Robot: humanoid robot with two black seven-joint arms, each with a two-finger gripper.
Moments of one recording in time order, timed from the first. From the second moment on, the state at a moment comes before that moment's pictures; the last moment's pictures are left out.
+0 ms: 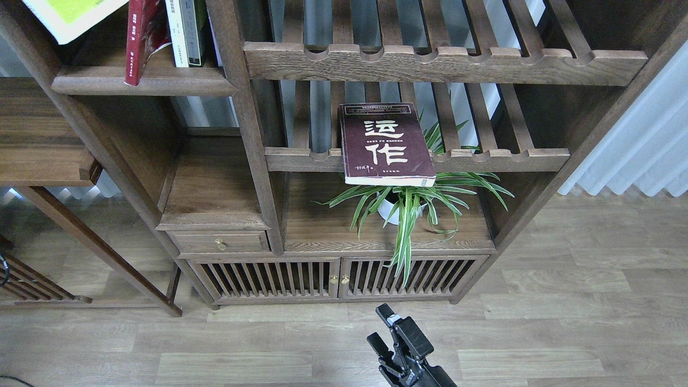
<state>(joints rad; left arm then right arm) -1.01 0.42 -1.58 -0.91 0.55 -0.49 0.42 -0.34 -0.02 0.91 1.21 0.29 0.58 -0.08</state>
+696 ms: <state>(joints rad) -1.10 0.34 -1.41 -0.70 0.70 -0.49 0.13 -0.36 -0.02 0.91 1.21 0.29 0.58 -0.08</state>
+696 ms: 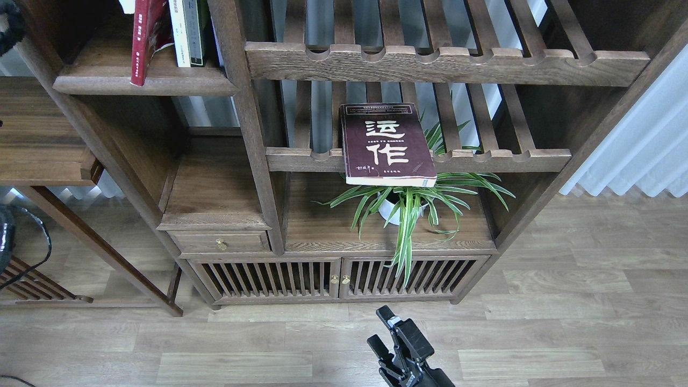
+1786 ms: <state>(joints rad) -1.10 0.35 -1.38 -0.69 0.68 -0.49 0.08 -0.37 -0.02 0.92 1.22 0.29 0.58 -0.08</state>
